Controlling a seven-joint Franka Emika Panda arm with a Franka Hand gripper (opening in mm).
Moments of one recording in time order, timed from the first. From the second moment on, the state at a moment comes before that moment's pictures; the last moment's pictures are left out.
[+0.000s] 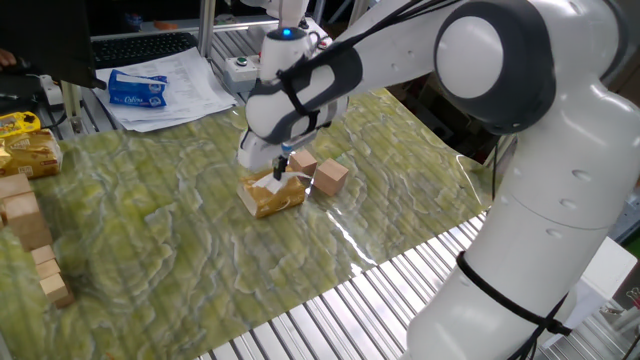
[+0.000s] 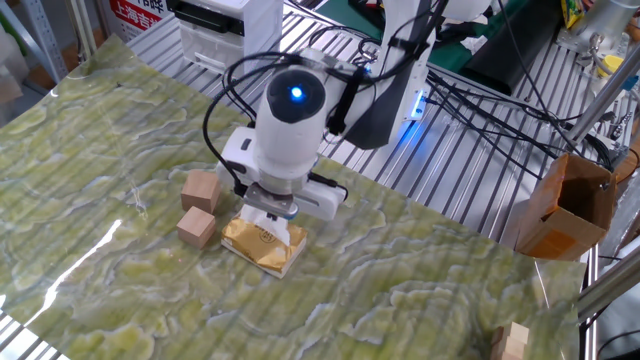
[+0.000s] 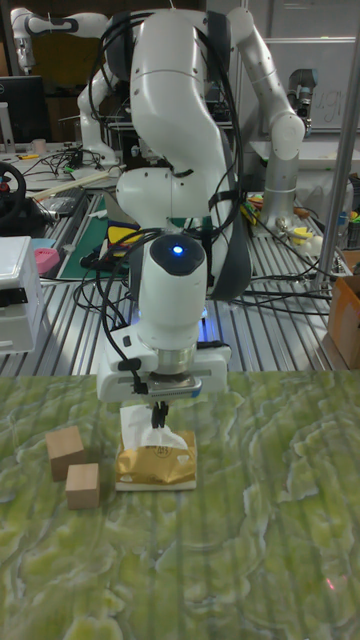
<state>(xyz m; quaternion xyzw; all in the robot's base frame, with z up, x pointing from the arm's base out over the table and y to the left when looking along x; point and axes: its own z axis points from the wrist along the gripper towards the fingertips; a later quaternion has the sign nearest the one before) 0.508 -0.017 0.137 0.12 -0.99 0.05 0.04</state>
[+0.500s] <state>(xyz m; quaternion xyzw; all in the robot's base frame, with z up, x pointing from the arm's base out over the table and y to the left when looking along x) 0.510 -0.016 0.173 0.12 -0.99 0.05 0.06</state>
